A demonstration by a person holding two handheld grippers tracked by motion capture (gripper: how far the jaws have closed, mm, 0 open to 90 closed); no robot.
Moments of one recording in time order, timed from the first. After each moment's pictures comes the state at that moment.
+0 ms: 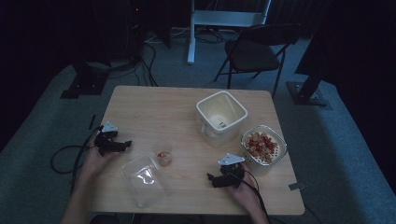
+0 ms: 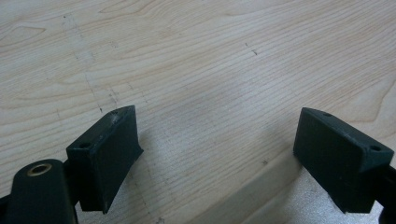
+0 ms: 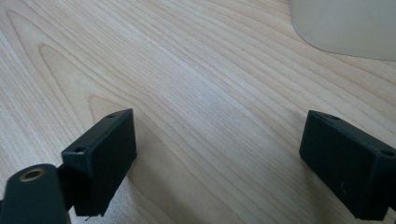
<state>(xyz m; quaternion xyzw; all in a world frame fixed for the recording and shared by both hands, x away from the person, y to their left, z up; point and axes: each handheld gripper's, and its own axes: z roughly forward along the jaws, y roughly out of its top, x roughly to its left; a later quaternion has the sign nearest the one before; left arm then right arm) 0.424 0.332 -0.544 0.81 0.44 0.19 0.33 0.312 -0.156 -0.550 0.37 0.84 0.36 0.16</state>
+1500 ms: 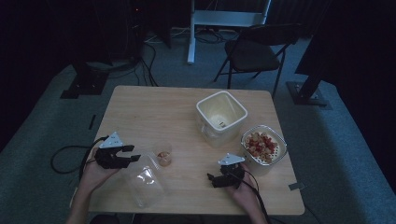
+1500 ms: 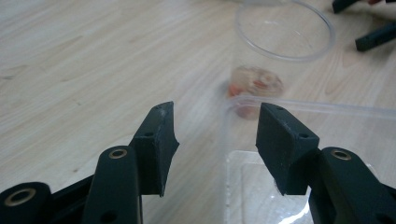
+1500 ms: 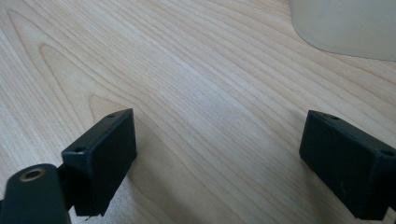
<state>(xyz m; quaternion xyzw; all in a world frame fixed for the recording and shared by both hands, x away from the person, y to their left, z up) 0.328 0.276 -0.469 0.86 0.31 0.12 0.39 0.311 -0.156 -0.550 0.37 0.84 0.36 0.16</state>
